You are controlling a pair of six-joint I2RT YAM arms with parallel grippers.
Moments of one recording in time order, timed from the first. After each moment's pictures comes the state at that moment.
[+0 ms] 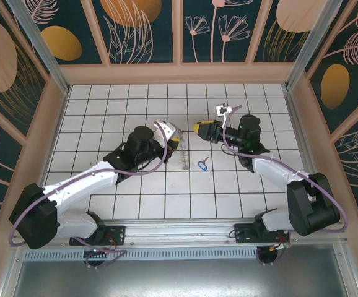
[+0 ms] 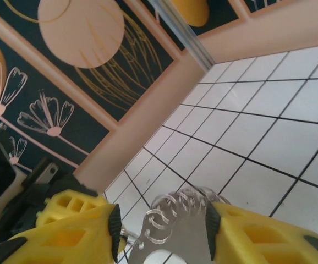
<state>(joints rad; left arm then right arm) -0.75 1.29 0.83 0.08 0.12 -0.02 0.37 1.35 0.68 0.62 -0.79 0.64</state>
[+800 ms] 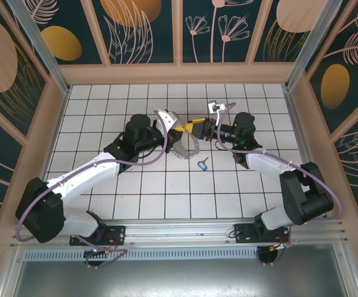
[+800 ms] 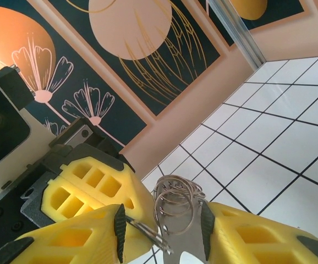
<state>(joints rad) -0.69 1.36 0.93 0.14 0.32 0.02 0.41 1.46 0.73 0.77 -0.89 0.71</state>
